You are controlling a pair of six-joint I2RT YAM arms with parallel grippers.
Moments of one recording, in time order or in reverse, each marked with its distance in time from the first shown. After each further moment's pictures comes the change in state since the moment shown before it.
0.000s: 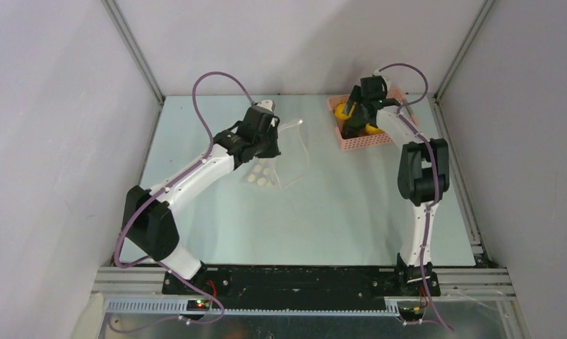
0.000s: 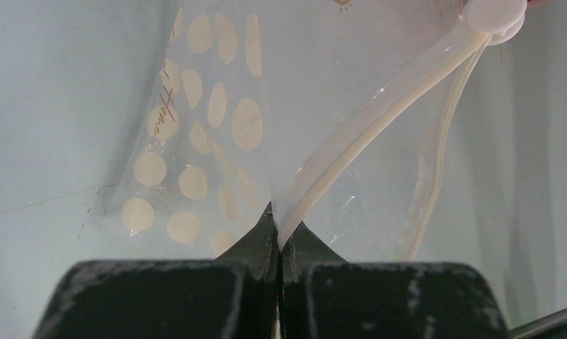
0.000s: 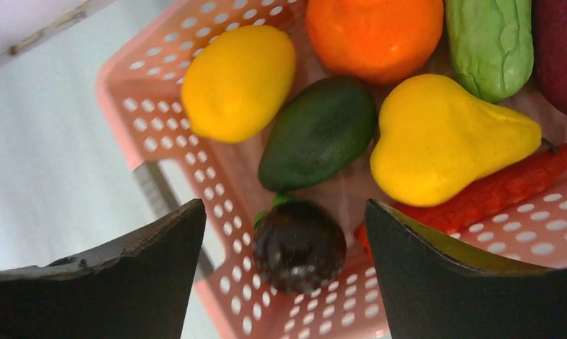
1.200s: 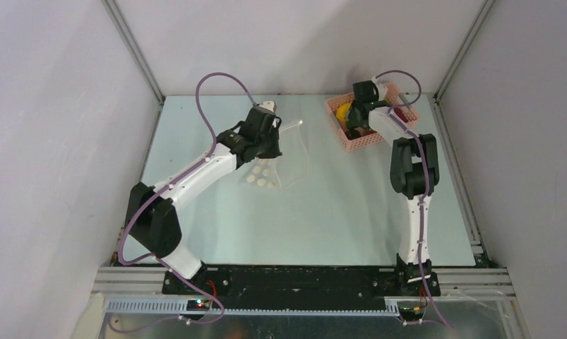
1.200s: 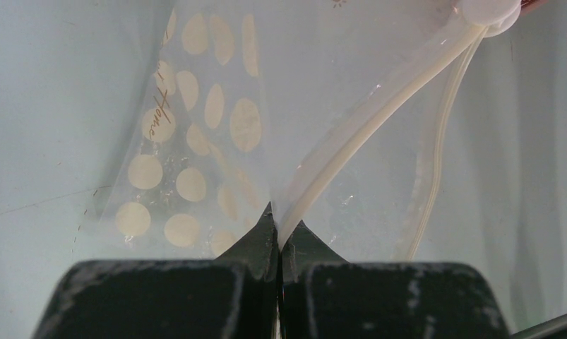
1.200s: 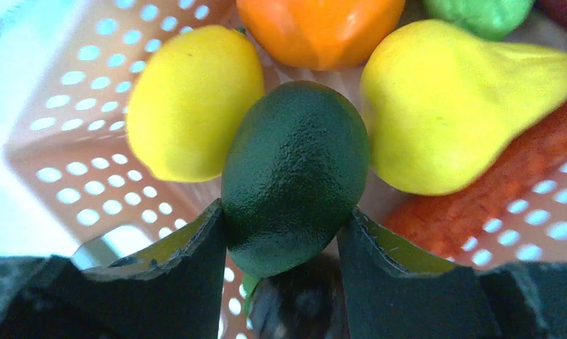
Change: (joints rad) left arm 0.000 0.025 0.000 0.005 0.000 0.000; right arm 0.016 0.204 0.130 -0.045 0.135 0.100
